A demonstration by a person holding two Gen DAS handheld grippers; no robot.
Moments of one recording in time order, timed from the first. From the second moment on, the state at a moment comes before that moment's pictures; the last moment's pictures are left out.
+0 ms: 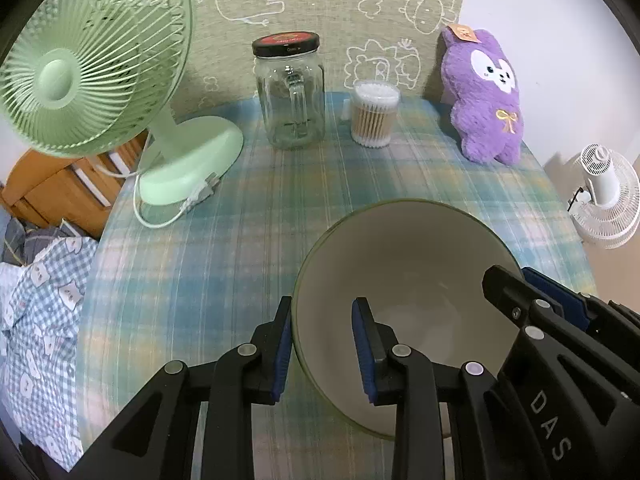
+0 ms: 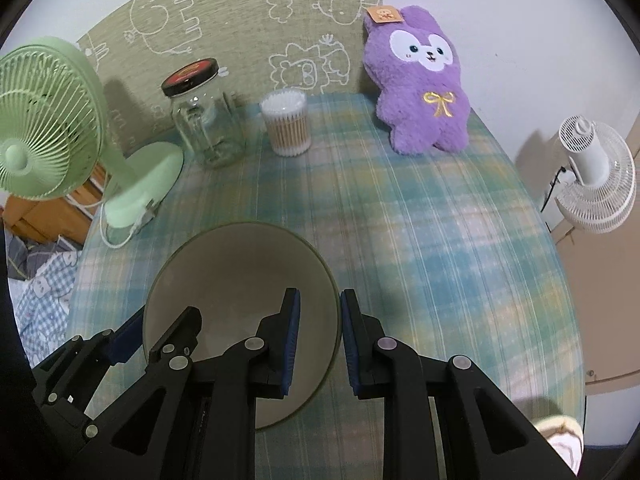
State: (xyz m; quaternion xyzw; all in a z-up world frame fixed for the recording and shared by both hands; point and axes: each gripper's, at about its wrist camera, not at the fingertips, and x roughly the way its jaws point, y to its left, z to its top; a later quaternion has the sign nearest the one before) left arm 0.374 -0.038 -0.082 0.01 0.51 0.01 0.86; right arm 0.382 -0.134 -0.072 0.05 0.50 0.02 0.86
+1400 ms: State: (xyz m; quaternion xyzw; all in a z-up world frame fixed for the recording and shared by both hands) left arm 0.205 -0.050 -0.002 0.00 0.47 0.04 0.88; right arm 0.208 -0.147 0.009 0.03 0.46 0.06 0.88
